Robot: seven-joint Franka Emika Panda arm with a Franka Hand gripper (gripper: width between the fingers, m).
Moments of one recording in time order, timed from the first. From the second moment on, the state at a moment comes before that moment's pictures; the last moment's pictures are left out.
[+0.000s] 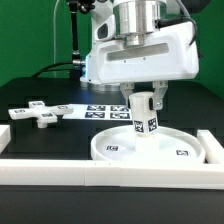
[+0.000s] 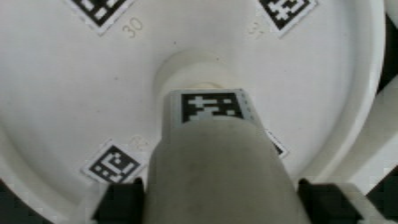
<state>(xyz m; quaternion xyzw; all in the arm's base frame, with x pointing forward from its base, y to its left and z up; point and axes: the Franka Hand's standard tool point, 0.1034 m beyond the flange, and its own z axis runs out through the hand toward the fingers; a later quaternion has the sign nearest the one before) 0.561 0.029 0.079 -0.87 0.49 -0.09 0.09</state>
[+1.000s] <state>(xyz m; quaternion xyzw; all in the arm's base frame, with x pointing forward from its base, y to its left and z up) 0.554 0.040 0.078 -0.61 0.78 -0.03 0.14</state>
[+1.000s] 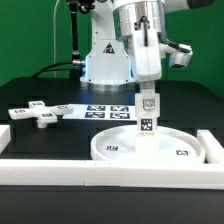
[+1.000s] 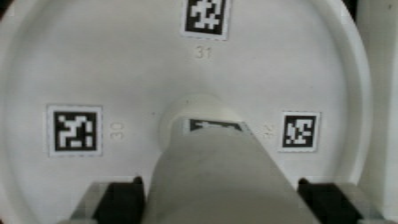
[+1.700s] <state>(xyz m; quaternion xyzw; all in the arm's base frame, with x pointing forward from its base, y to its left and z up) 0.556 0.034 0.076 -0.37 0.91 0.02 0.16</state>
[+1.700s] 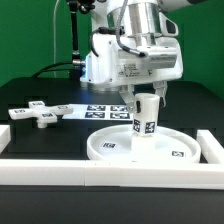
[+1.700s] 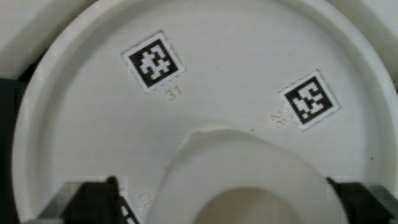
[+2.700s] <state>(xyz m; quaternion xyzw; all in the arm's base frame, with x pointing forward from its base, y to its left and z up) 0.552 0.042 0.075 -0.72 0.68 -0.02 0.14</state>
